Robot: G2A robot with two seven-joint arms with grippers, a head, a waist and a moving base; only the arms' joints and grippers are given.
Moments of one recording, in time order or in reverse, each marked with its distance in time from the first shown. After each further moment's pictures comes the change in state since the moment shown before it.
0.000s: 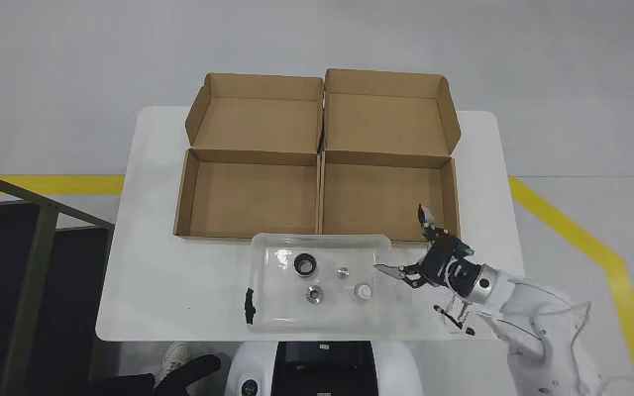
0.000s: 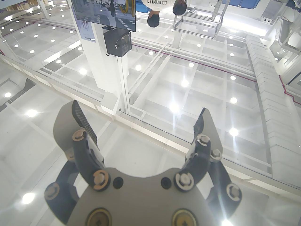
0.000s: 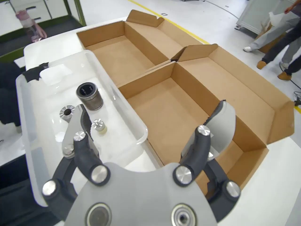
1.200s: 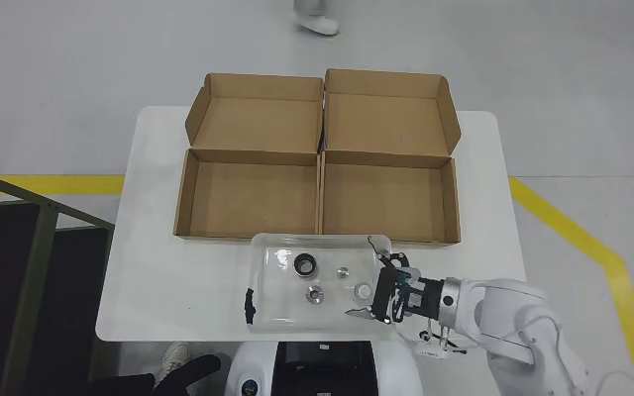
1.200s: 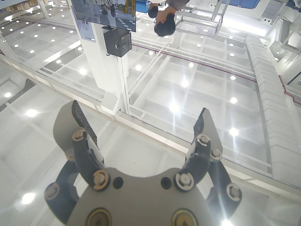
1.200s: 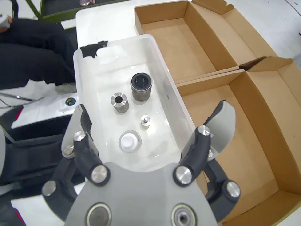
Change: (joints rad) left arm 0.000 0.000 0.000 0.000 0.000 0.000 0.000; right arm 0.071 0.033 -0.154 -0.094 0.124 -0.148 0.353
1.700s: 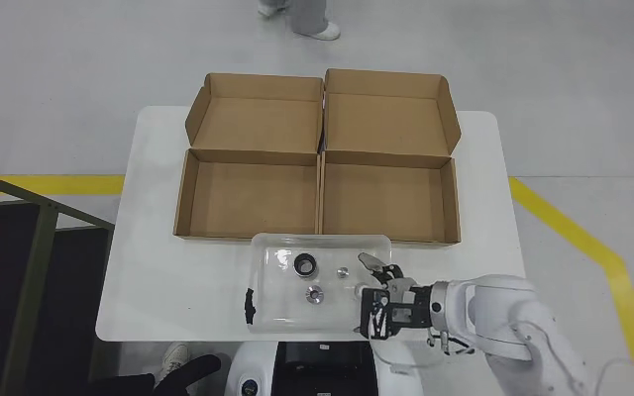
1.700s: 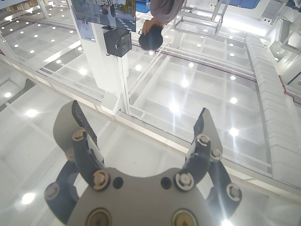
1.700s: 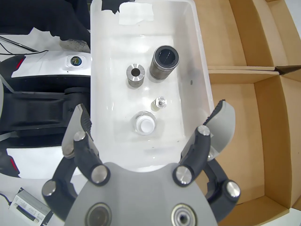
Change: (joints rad) left arm 0.000 0.000 0.000 0.000 0.000 0.000 0.000; right arm 0.077 0.088 -0.106 0.004 0.058 -0.038 0.213
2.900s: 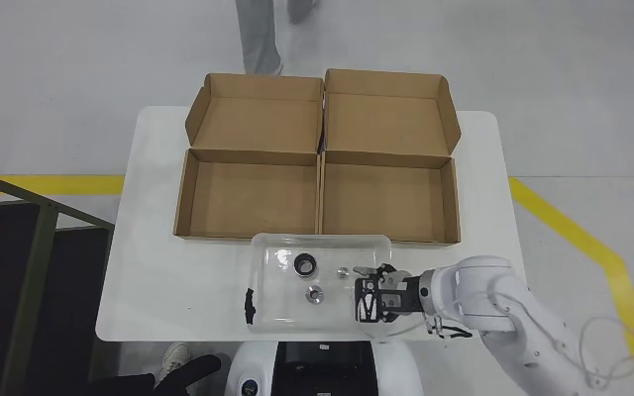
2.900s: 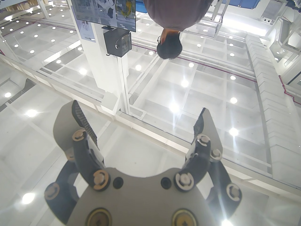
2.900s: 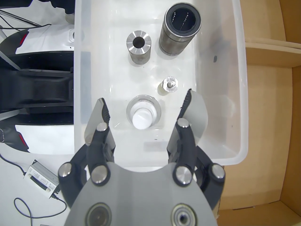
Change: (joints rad) left arm 0.000 0.000 0.000 0.000 0.000 0.000 0.000; right arm 0.189 0.127 -0.192 0.129 0.106 0.101 0.100
